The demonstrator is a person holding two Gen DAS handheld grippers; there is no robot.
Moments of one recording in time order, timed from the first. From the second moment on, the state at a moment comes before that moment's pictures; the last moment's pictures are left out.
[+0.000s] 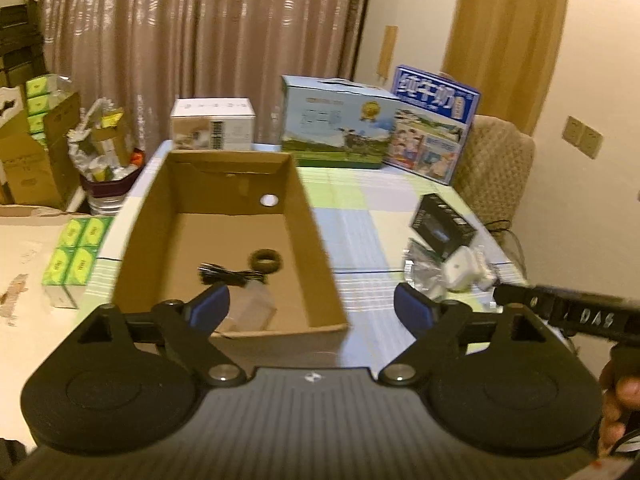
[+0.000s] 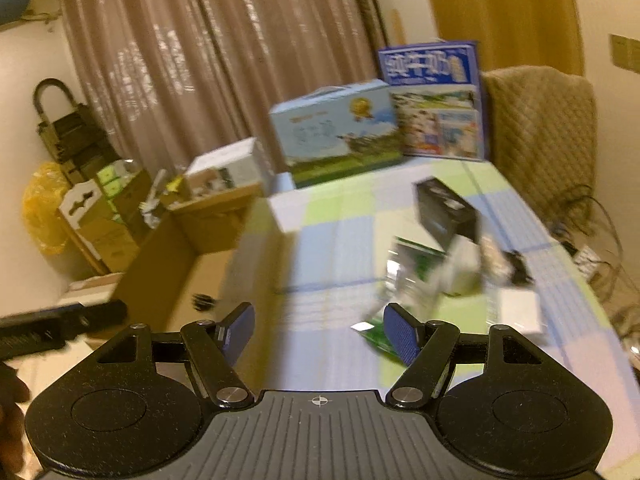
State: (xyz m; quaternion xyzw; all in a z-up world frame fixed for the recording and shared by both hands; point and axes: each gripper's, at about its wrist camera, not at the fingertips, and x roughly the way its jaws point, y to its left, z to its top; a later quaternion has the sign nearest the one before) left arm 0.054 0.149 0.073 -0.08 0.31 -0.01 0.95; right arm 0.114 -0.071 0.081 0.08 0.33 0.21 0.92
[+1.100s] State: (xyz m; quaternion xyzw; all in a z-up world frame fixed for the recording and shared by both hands) left arm 0.112 0.012 0.033 -0.02 0.36 -0.09 0.93; right arm 0.123 -0.209 0.032 0.08 0.35 0.10 0.93
